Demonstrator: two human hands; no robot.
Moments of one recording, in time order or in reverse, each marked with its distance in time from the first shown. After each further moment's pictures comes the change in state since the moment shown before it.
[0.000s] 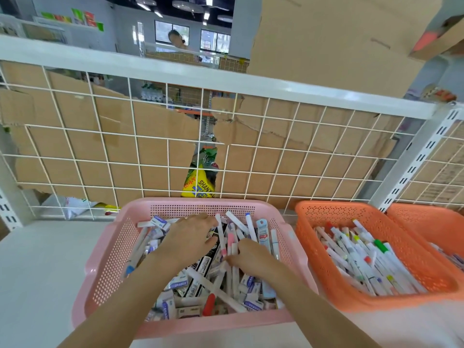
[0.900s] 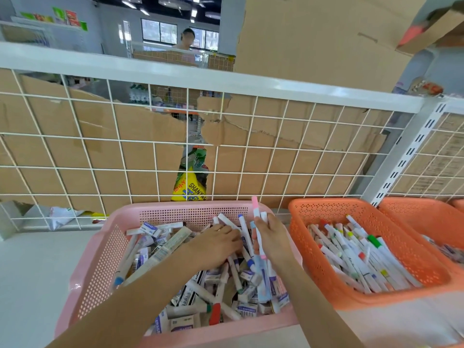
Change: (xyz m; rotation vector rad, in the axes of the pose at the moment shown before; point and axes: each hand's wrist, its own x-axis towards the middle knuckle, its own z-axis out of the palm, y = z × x) left_hand 0.037 0.018 0.038 0.367 -0.170 0.632; right_hand -0.002 0.028 -0.021 0.822 0.612 -0.040
